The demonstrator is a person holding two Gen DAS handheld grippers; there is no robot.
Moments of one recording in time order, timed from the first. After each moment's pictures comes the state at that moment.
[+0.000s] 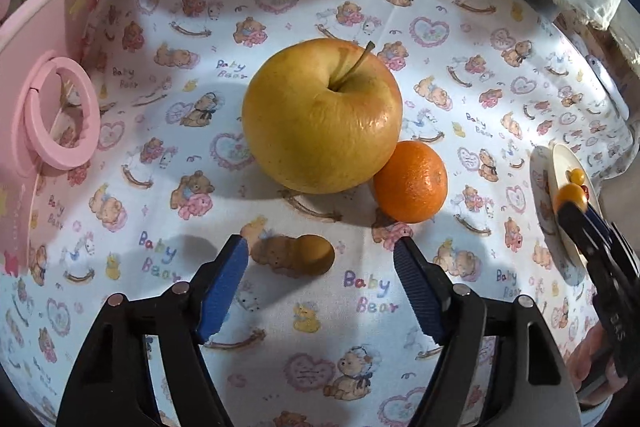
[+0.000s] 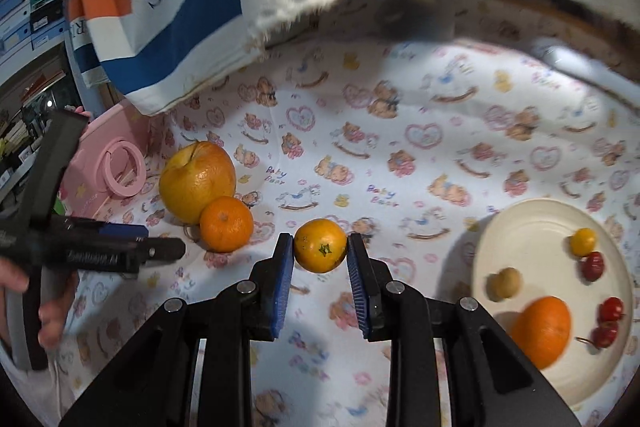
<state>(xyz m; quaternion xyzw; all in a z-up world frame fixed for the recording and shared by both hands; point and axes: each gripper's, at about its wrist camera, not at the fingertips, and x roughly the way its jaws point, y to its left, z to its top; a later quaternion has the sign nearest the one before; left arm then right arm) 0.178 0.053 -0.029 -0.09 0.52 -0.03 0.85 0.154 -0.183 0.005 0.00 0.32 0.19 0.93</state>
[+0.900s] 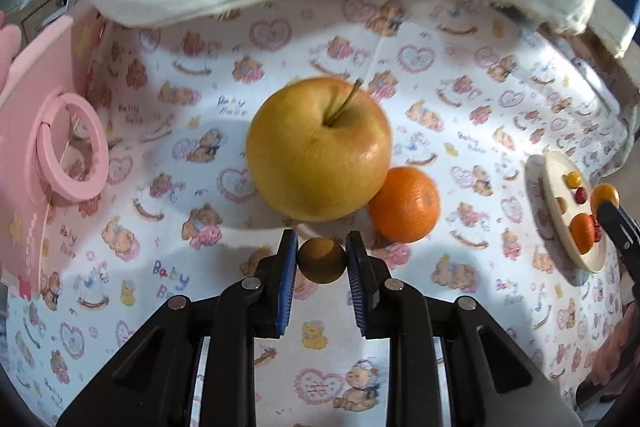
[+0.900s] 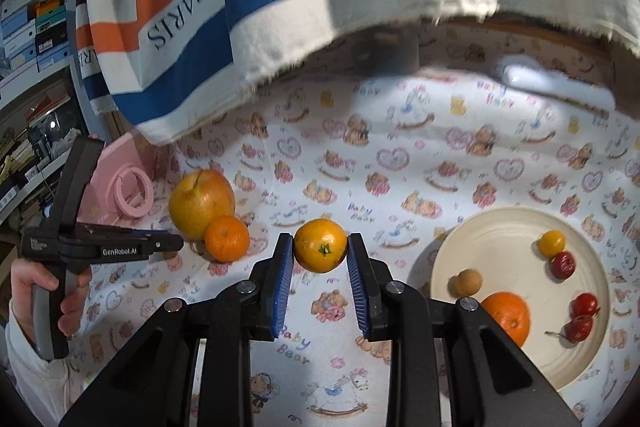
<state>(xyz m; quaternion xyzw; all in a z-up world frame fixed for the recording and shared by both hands) 0.169 0.052 -0.012 -0.06 0.46 -0.04 0.88 0.134 -0.217 0.033 0.03 0.28 0.18 0.94</state>
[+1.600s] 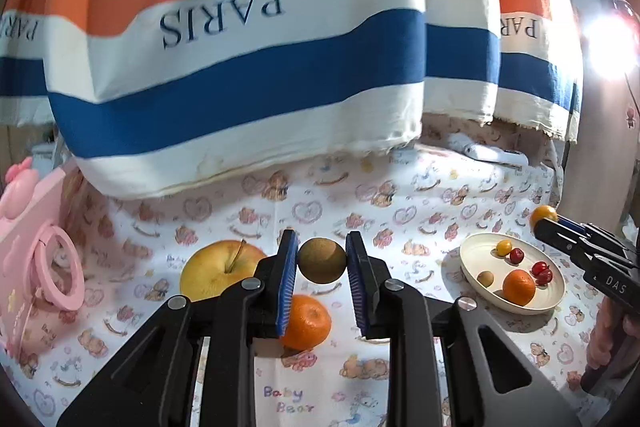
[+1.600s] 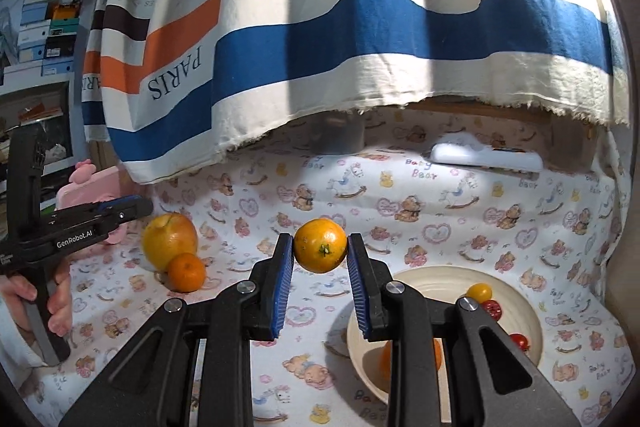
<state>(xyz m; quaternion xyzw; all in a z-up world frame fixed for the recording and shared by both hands) 0.112 0.006 0.028 -0.03 0.16 -0.12 0.98 0.093 -0.257 0.038 0.00 0.14 0.15 0.98</state>
